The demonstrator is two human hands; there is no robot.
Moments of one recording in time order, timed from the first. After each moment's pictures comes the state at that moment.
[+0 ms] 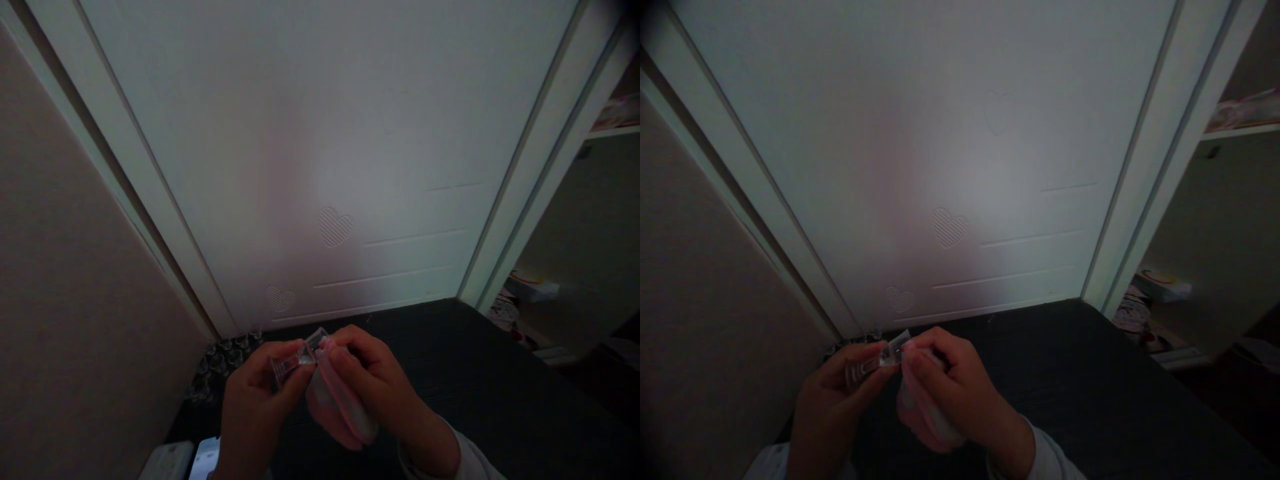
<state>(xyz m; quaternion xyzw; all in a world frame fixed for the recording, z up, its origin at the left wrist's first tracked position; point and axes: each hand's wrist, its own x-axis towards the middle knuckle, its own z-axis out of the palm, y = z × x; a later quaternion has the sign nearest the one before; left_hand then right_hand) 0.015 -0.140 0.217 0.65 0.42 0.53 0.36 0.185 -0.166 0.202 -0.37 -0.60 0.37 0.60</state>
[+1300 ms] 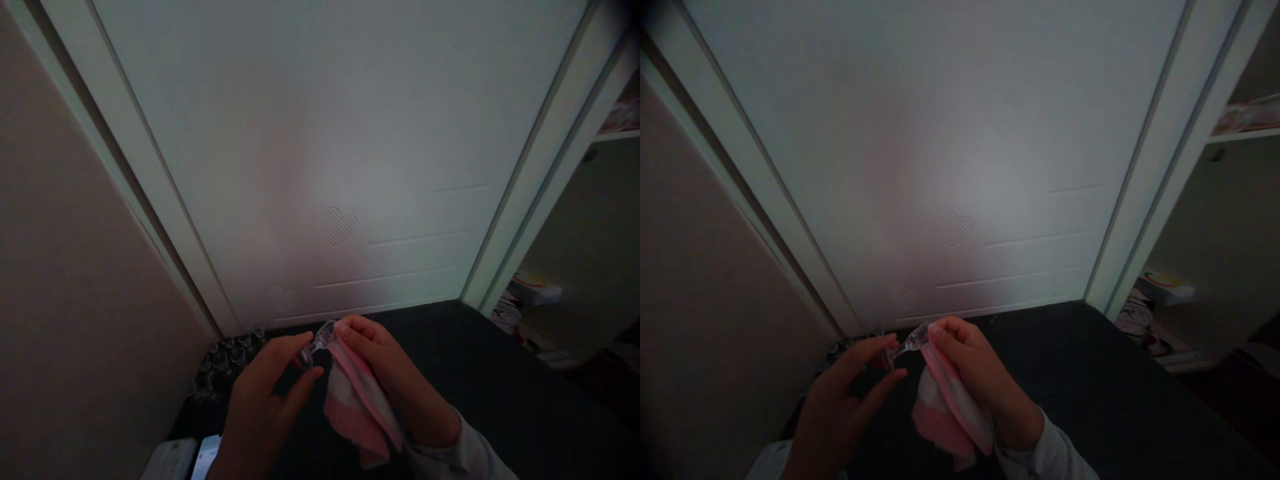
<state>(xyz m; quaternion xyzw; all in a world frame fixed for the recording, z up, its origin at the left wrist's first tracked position) 0.003 -0.136 0.218 0.78 0.36 0.49 0.16 0.189 -0.140 0.196 -0.39 -0.44 0.55 0.59</state>
